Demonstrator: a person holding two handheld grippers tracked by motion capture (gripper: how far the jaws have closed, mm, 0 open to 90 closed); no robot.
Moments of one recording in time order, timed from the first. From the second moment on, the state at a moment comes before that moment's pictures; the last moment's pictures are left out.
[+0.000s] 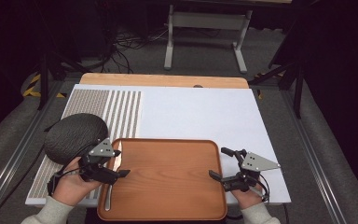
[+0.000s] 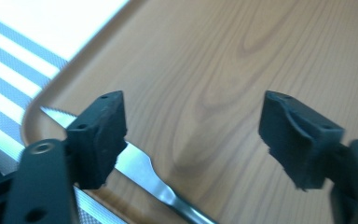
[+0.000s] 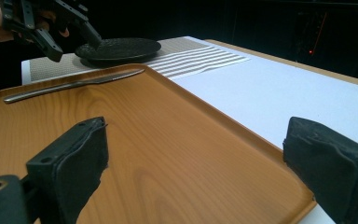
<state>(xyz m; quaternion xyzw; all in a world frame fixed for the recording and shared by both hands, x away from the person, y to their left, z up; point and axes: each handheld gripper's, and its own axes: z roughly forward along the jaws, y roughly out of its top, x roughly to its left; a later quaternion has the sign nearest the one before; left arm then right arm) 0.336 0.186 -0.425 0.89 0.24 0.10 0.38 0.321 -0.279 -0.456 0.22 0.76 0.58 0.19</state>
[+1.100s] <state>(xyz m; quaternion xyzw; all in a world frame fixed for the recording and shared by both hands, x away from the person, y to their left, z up) 0.302 0.244 -0.482 0.75 0.21 0.19 0.60 0.320 -0.282 -0.456 0.22 0.75 0.59 0.20</state>
